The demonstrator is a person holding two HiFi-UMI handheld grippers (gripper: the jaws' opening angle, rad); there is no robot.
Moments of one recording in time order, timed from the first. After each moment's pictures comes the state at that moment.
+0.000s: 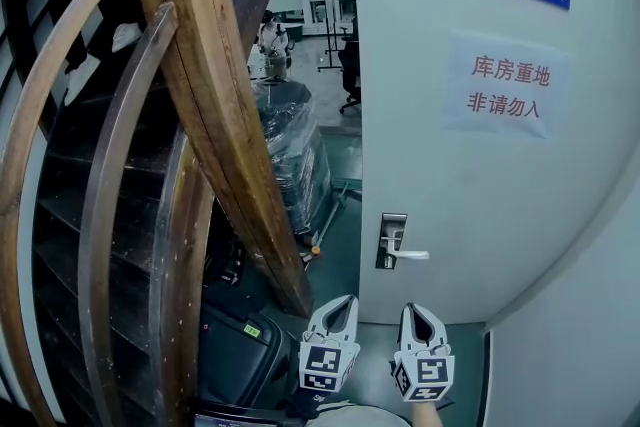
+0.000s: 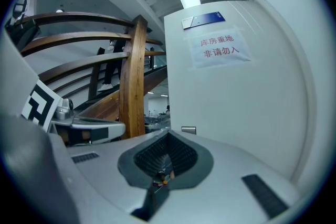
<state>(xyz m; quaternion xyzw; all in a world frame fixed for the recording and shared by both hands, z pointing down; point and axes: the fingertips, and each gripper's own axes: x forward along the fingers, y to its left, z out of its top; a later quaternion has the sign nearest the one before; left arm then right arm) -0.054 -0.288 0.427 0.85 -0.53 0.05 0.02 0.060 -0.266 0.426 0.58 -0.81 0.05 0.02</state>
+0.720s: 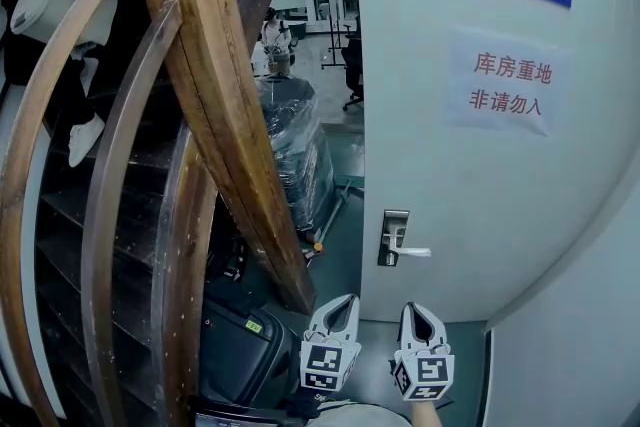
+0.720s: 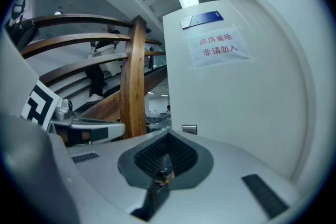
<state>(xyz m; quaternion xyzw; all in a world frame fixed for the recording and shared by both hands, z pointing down) -0.053 -0.279 0.429 0.84 -0.53 0.05 0.02 0.061 -0.259 0.430 0.58 -0.81 0.06 0.01</state>
